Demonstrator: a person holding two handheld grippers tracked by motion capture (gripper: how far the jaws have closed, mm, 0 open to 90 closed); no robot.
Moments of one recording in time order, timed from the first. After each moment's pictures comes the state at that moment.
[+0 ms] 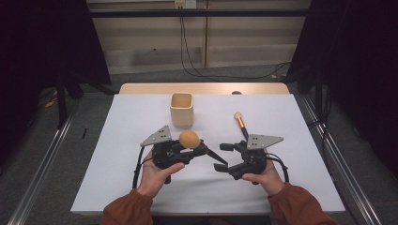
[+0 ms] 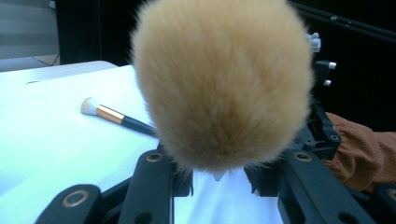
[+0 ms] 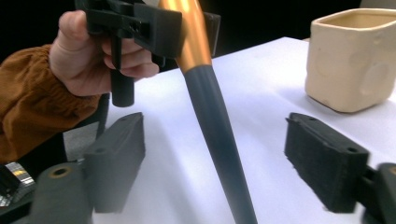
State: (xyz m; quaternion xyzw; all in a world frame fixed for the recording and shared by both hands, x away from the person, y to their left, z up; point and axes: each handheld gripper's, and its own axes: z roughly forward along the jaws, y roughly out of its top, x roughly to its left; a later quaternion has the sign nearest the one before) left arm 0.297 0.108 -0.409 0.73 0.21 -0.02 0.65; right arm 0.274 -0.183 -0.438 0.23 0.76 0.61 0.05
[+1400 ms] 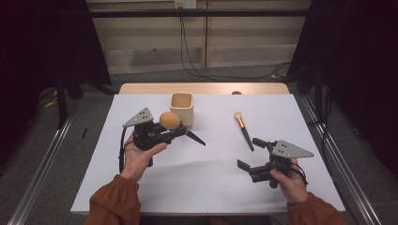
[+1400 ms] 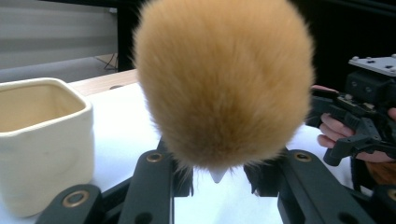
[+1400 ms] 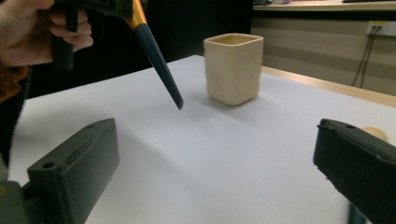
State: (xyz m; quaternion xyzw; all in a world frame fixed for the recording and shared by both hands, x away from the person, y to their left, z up) left arm 0.337 0.150 -0.383 0.74 0.27 0.05 0.62; right arm 0.244 -0.237 -0.443 0.32 0.71 0.59 0.21
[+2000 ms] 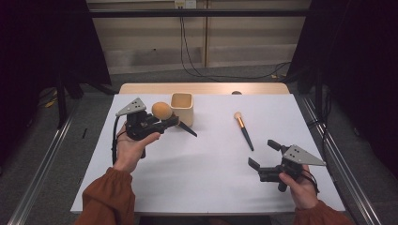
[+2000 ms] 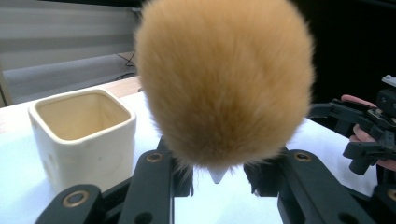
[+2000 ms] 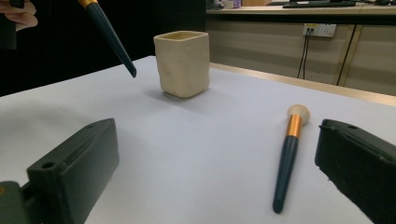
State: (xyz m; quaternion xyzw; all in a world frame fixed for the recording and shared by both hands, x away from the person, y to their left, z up) left arm 0.354 0.167 -0.364 0.74 0.29 0.07 0.60; right arm 0.230 -0.263 -0.453 0.38 0.68 0.57 0.26
